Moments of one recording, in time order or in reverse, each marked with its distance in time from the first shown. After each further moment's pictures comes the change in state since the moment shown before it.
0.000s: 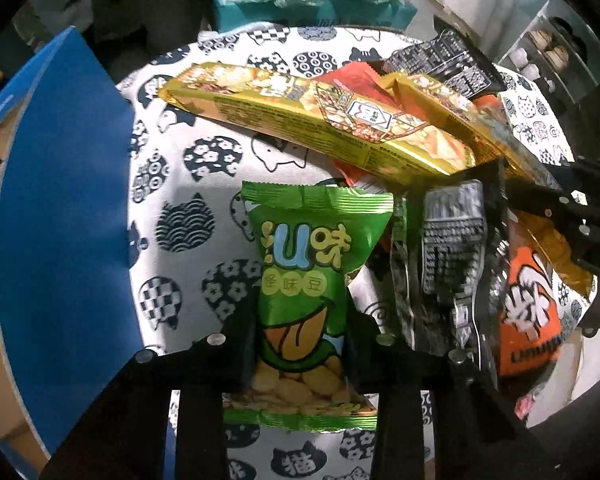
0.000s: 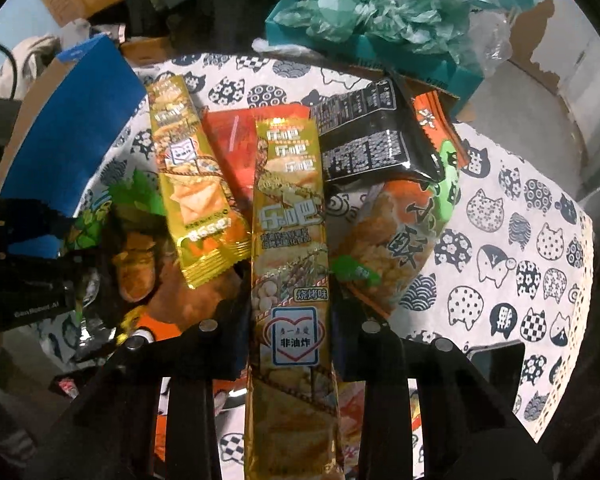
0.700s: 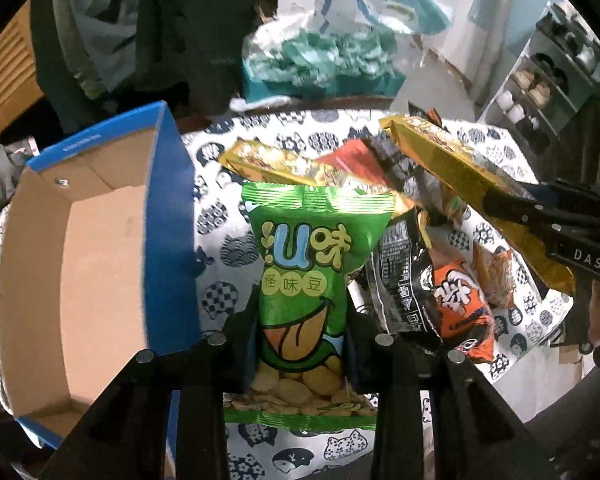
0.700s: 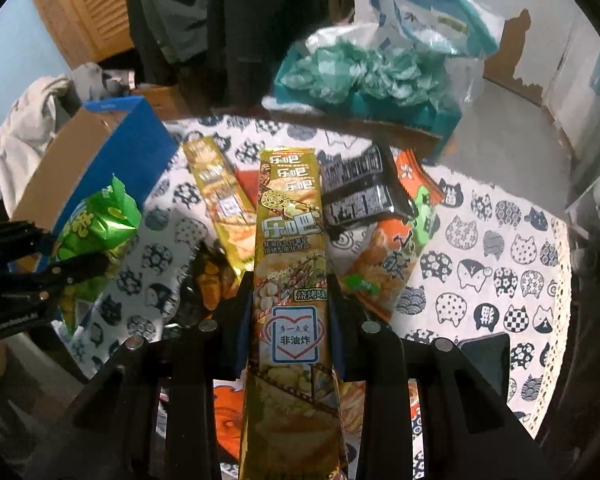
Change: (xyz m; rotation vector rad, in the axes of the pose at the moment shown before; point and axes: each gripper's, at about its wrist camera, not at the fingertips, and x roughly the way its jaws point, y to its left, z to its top) left arm -0.106 0.002 -0.053 -0.020 -0.204 0.005; right arm -0.074 0.022 -0.003 0.042 -0.173 0.018
